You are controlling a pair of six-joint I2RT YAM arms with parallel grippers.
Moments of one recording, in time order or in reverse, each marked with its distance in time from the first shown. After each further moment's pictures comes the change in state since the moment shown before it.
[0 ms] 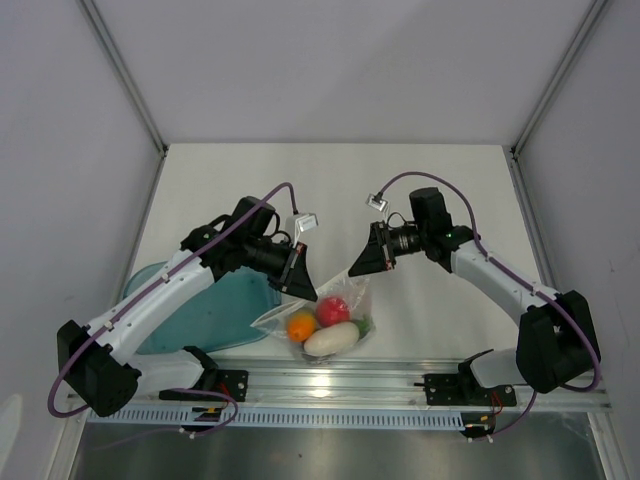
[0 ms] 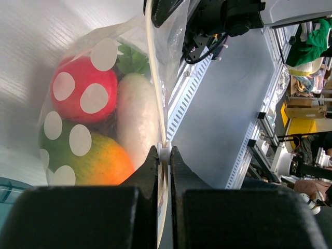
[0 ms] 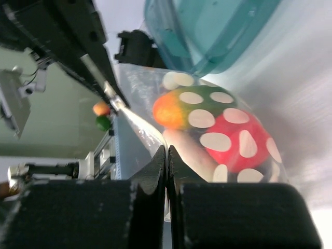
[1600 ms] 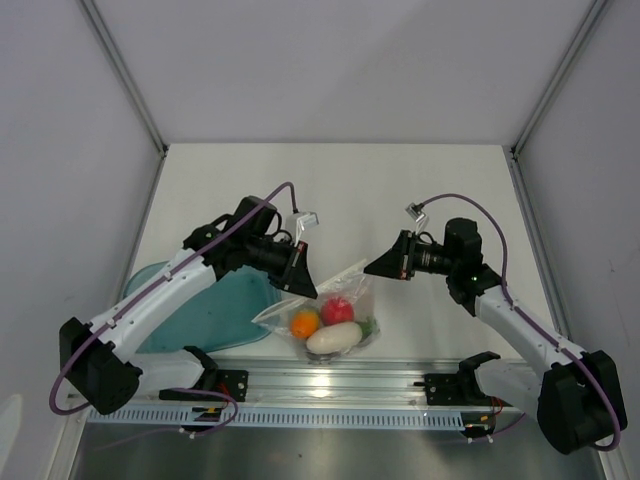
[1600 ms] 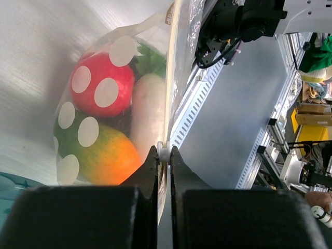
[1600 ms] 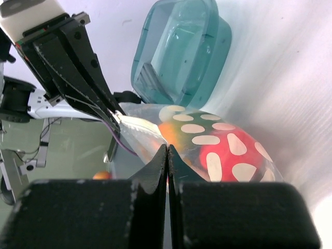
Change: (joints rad) left arm -0.002 0.018 0.000 0.017 -0.059 0.003; right arm -0.083 -0.326 -0.362 0.401 0.271 0.419
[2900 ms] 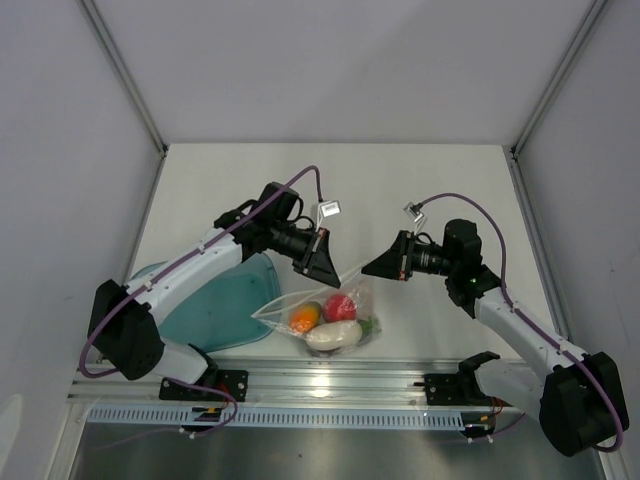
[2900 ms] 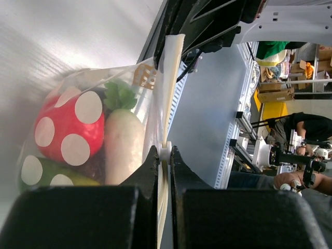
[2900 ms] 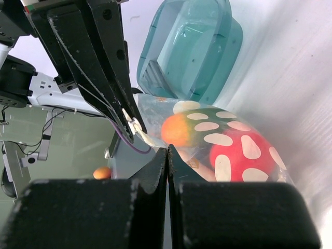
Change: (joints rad) left arm -0.011 0.211 0.083 0.172 0.213 -0.038; right arm 0.024 -0.009 0.000 0.036 -0.011 0.010
